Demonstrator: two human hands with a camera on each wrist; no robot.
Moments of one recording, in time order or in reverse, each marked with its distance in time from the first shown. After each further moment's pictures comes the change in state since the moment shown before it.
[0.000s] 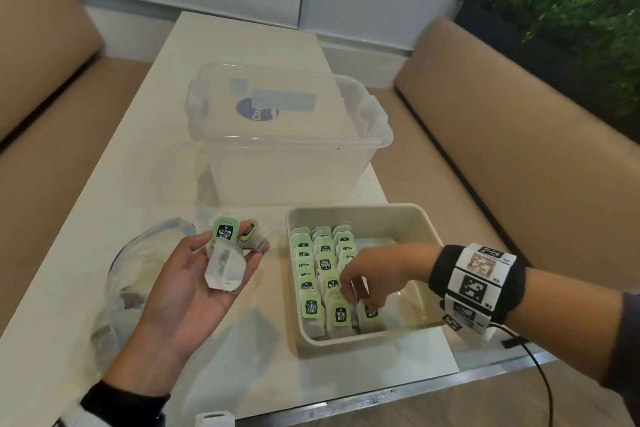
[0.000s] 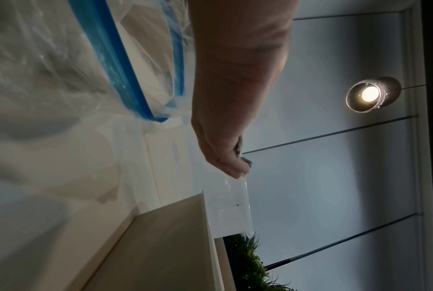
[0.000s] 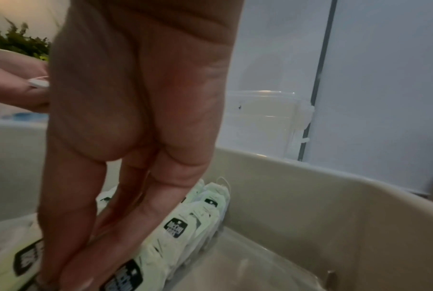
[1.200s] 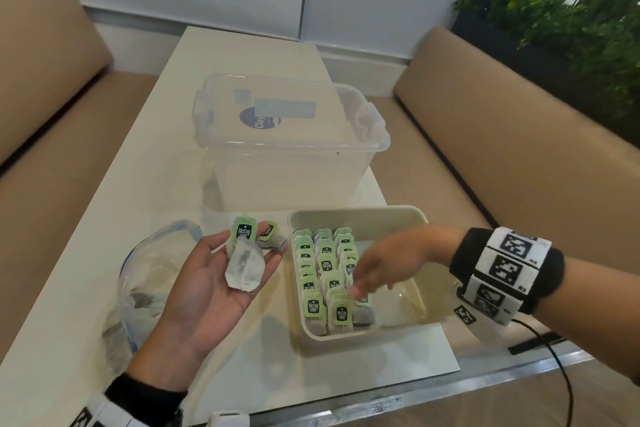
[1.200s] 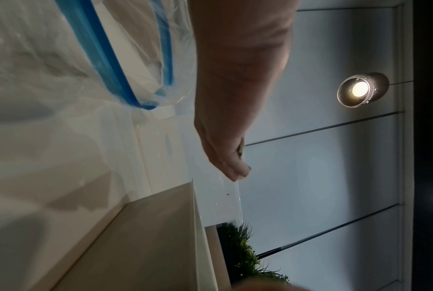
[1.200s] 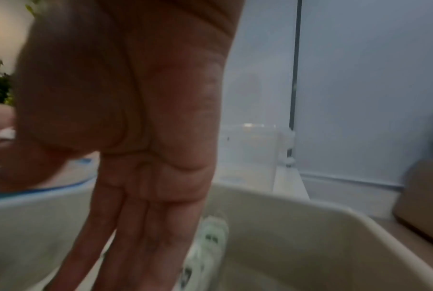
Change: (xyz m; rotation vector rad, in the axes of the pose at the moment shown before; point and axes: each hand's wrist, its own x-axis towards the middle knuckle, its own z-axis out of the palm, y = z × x) left_hand -0.007 -0.010 0.010 0.028 -0.090 -0.041; right_hand -0.041 -0.021 -0.023 0.098 -0.063 0.047
